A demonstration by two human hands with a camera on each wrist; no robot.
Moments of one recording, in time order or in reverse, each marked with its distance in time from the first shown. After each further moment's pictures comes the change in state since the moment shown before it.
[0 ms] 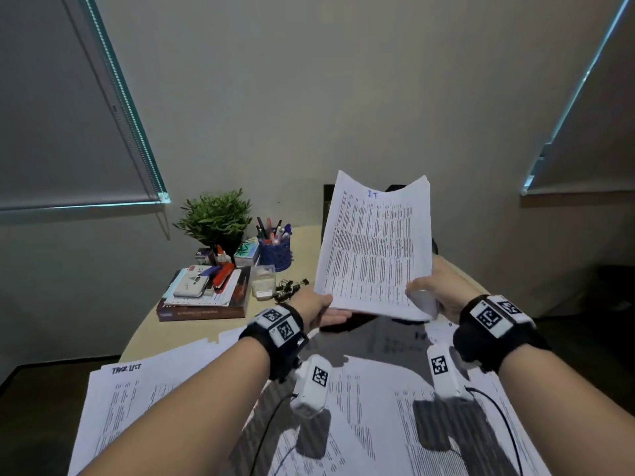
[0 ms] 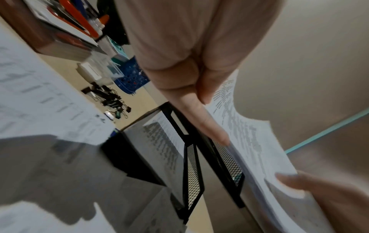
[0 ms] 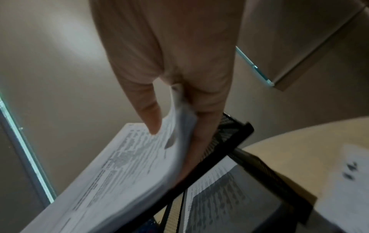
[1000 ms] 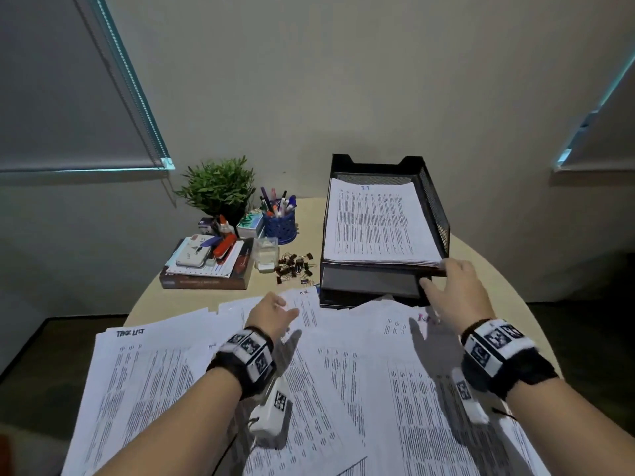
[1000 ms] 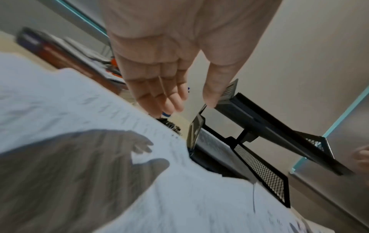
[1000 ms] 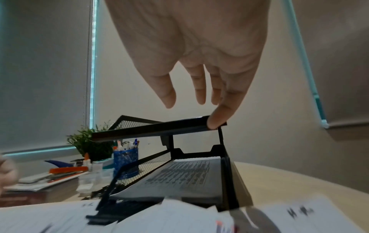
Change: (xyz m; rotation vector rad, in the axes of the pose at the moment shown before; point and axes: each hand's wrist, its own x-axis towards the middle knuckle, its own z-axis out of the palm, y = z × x) left_hand 0.013 -0.069 -0.070 0.592 0.484 0.085; right_hand -0.001 0.055 -0.013 -0.876 0.342 -0.078
